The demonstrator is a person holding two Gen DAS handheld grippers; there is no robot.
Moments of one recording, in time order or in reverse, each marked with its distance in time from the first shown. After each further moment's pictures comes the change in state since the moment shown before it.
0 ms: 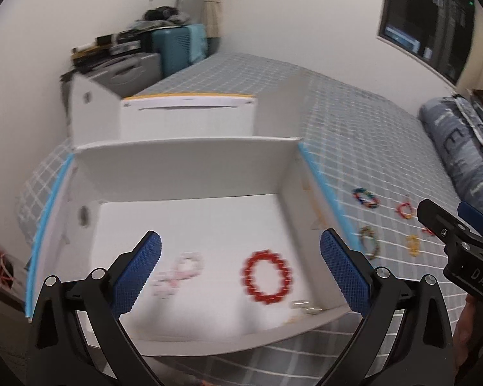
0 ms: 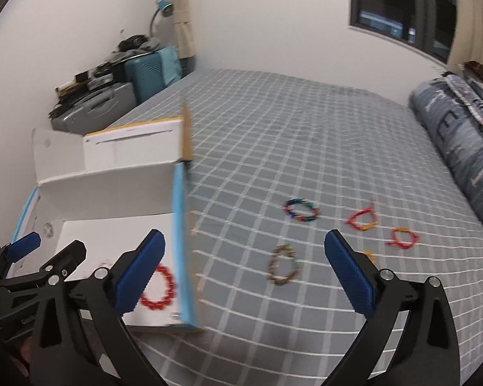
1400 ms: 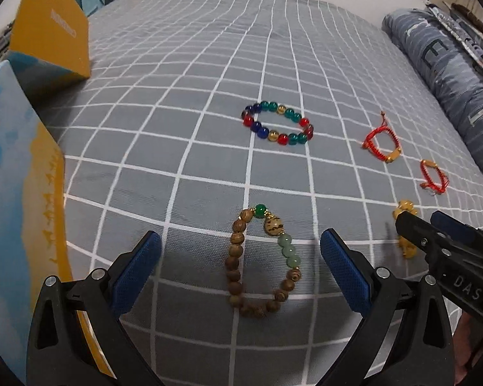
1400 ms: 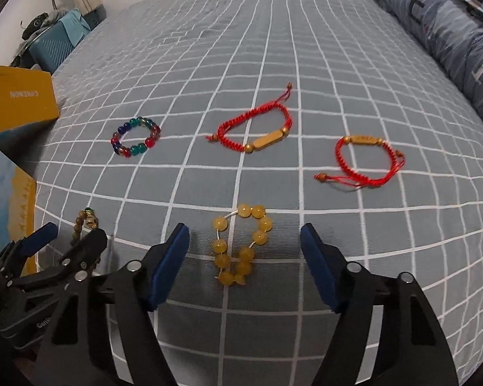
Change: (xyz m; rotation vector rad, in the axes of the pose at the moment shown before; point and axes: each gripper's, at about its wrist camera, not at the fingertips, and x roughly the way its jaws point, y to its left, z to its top) left arm 0.213 -0.205 -0.036 0.178 0.294 -0.131; right arm 0.187 -0.203 -0.068 0.221 0.373 -0.059
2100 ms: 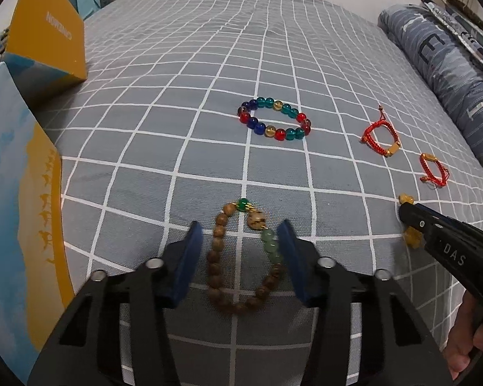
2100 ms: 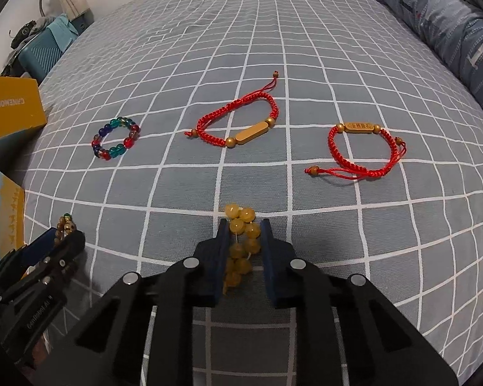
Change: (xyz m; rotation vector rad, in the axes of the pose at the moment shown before) left arm -0.003 -0.002 -0.005 0.024 -0.001 -0.005; right arm 0.014 -0.012 -0.001 0.049 0.004 -0.015
